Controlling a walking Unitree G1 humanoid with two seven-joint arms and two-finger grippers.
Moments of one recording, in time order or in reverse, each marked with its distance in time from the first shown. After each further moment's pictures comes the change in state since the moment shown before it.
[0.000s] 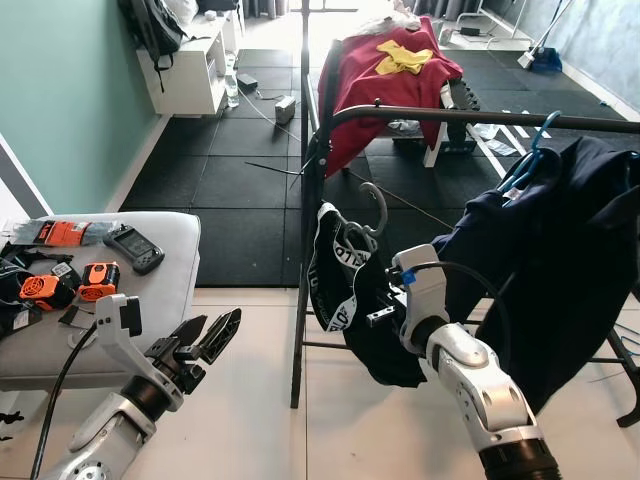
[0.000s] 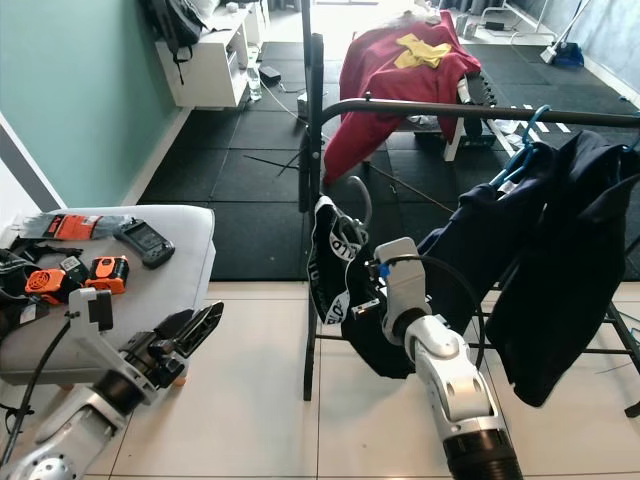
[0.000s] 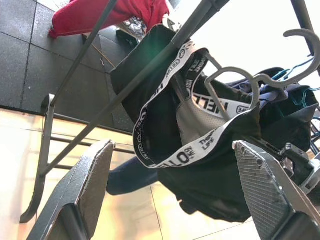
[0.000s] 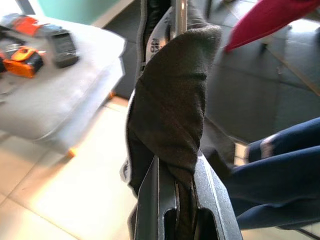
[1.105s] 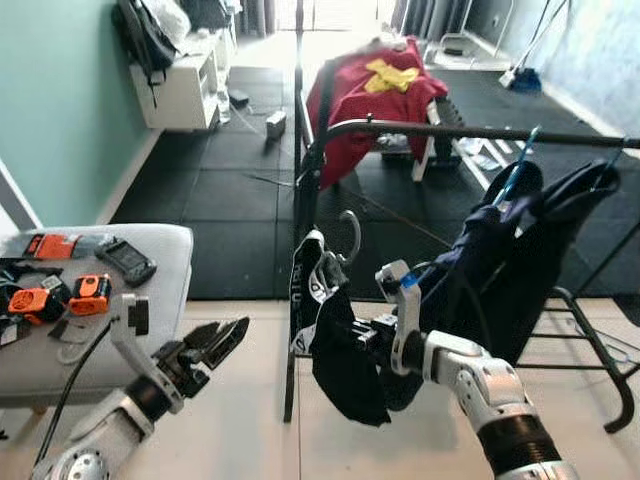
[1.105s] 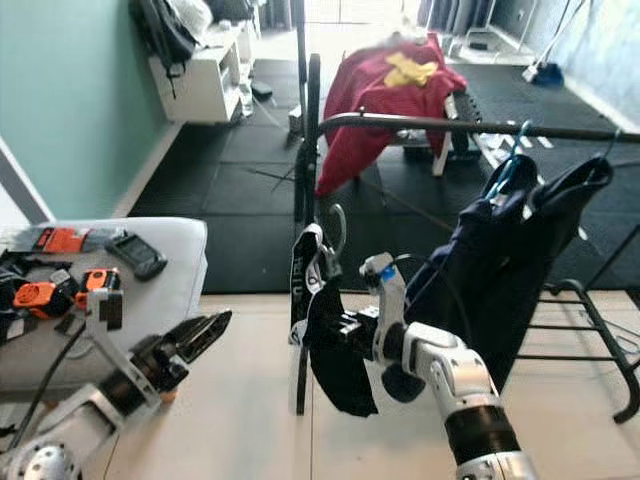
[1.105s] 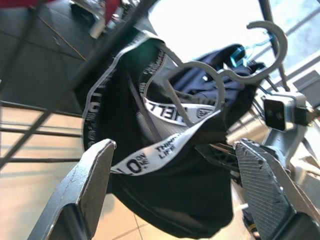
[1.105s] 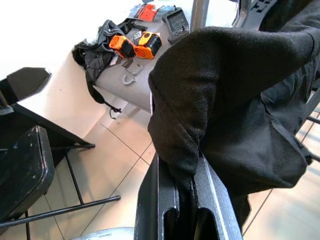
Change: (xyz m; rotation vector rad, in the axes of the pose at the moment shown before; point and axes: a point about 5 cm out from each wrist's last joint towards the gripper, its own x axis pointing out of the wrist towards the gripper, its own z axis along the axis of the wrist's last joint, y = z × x) left arm 0.004 0.007 -0.012 -0.072 0.110 -0.117; right arm 0.009 0.018 -0.023 0.327 0.147 0.490
